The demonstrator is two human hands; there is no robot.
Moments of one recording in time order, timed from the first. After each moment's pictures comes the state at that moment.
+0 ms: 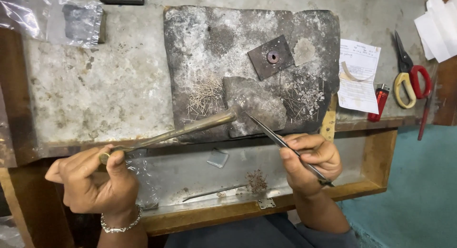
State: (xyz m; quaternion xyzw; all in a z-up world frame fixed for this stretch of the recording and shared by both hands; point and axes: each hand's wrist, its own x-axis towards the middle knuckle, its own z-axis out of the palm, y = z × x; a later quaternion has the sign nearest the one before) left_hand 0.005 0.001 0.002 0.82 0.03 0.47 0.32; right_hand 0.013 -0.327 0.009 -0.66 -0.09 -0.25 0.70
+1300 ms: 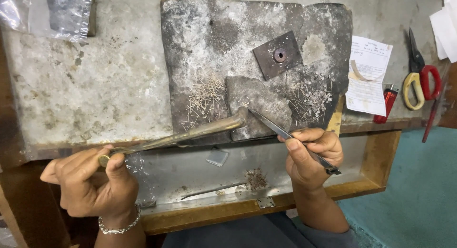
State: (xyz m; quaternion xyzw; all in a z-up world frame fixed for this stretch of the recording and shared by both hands) left_hand 0.005 0.000 -0.001 0.84 0.03 0.44 0.32; right_hand 0.019 -0.341 -0.015 -0.62 -0.02 -0.21 0.76
